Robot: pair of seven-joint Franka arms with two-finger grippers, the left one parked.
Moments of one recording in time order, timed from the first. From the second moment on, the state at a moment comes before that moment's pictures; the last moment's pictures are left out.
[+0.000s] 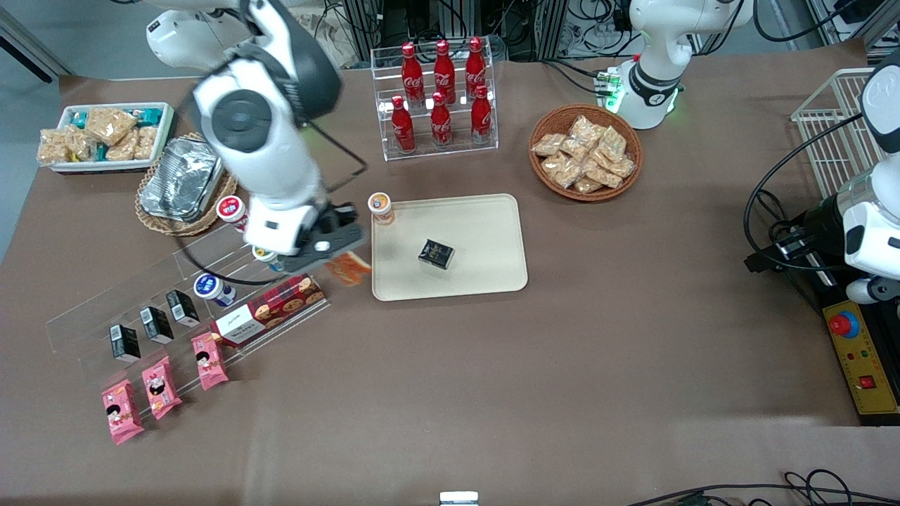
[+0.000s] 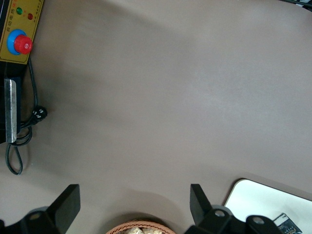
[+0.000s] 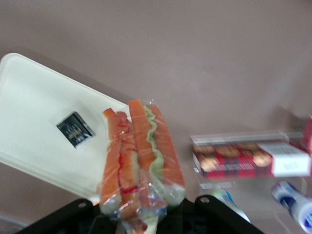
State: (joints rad) arm 0.63 0.24 -0.07 -1.62 -0.01 1.86 0.05
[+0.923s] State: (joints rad) arm 0.82 0.57 -0.07 -1.62 -0.06 2.29 -0.01
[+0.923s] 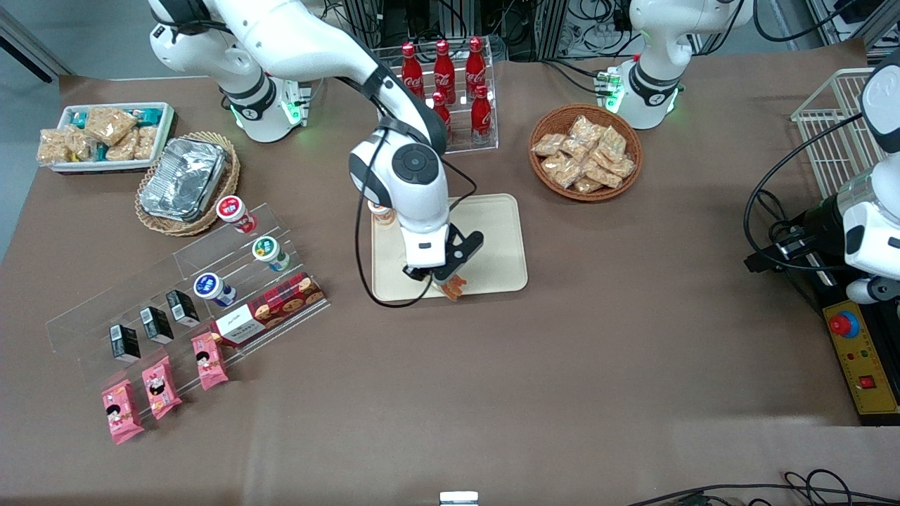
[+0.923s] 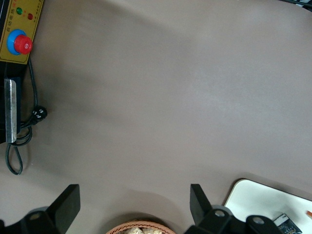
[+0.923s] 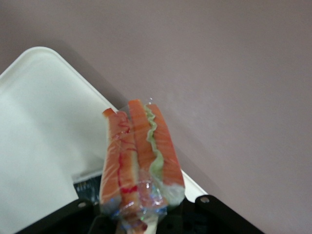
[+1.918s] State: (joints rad) arm 0.86 0.67 -0.07 -1.62 -0.06 2.37 -0.02
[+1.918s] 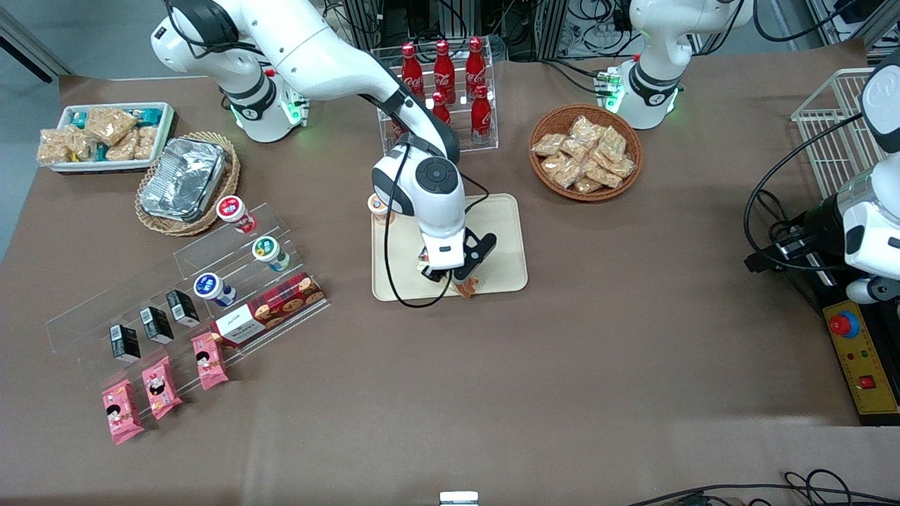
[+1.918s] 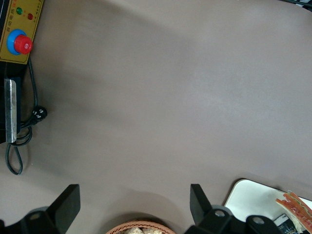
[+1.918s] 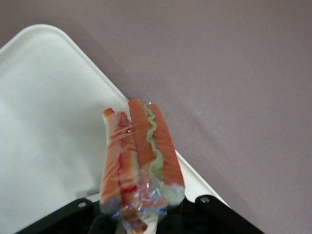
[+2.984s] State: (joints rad) arm 0.85 0.68 -0.07 -1.61 -0.06 2.40 -0.60
